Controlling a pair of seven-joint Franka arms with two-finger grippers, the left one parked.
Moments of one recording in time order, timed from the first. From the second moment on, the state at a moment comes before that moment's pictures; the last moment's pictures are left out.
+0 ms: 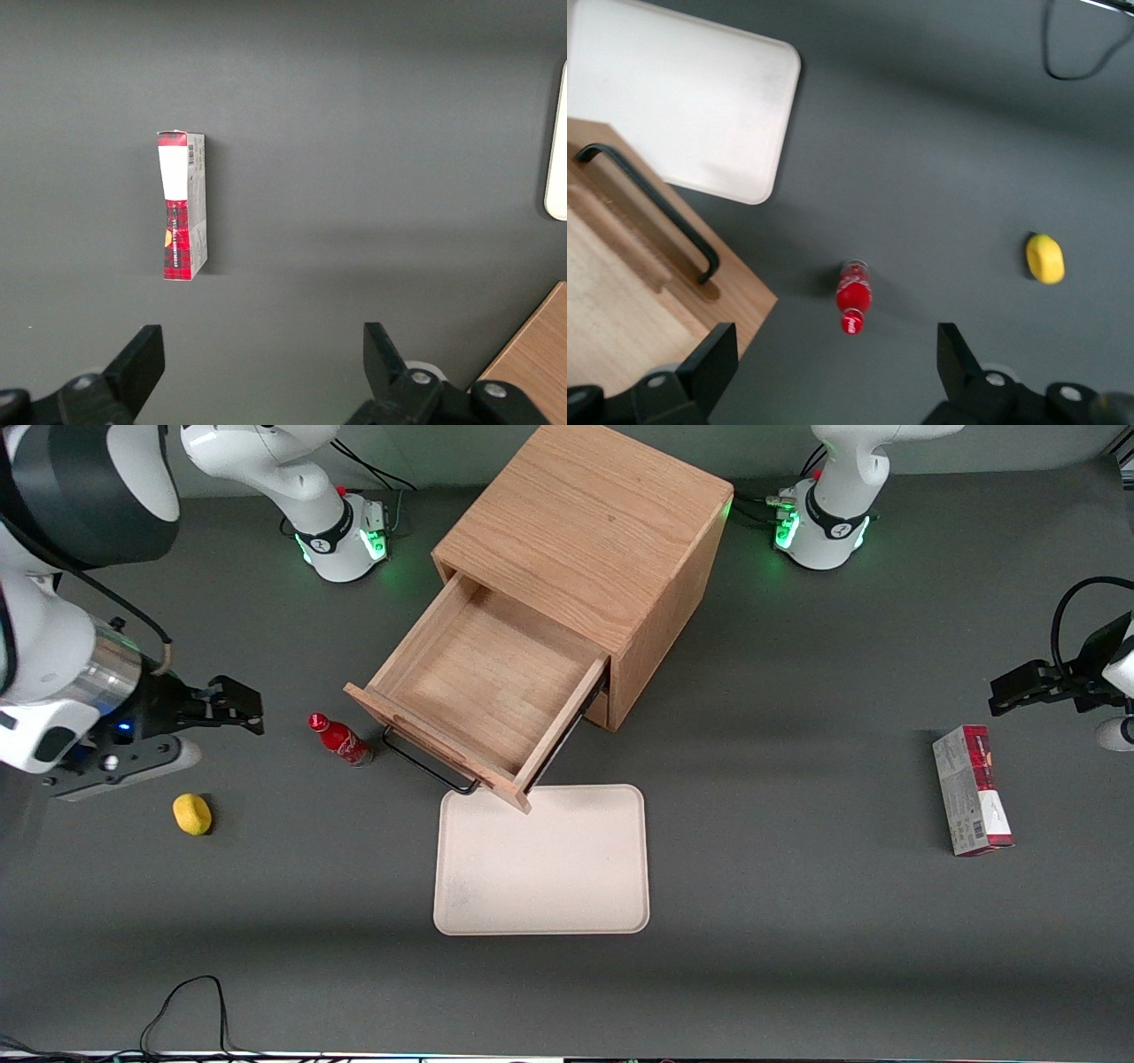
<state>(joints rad) 0.38 0.28 -0.27 -1.23 0.07 1.47 -0.10</state>
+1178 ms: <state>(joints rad) 0.01 0.06 -0.04 -1.54 0.04 1.59 -0.07</state>
